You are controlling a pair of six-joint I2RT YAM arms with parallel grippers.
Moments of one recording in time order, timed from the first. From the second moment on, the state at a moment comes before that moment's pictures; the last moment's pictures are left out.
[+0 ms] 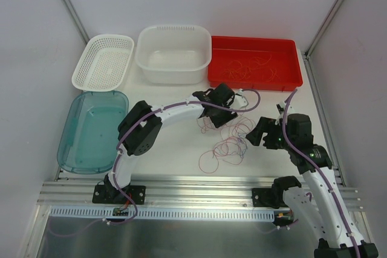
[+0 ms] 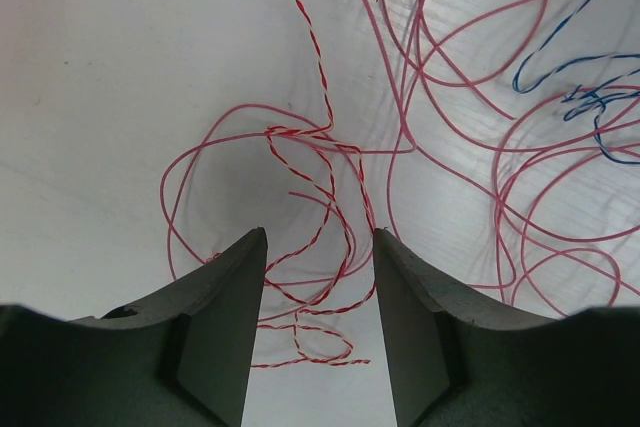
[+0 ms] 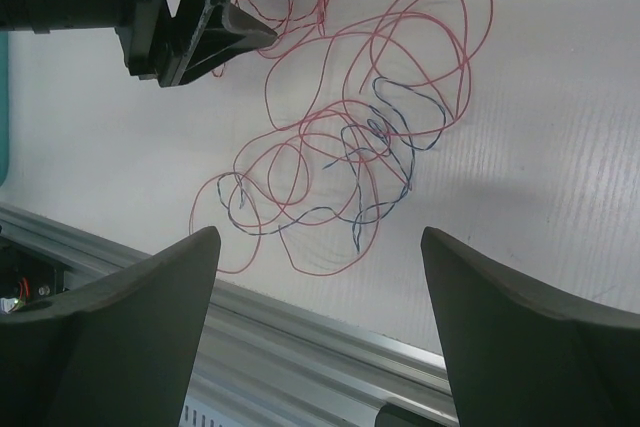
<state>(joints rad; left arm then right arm) -0.90 2.09 1.62 -0.48 0.06 0.25 0.21 0.61 0.65 -0.74 -0.27 0.38</state>
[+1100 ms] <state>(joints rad) -0.90 2.04 1.57 -0.56 0.14 0.22 0.21 0.60 0.65 -0.74 -0.27 0.40</state>
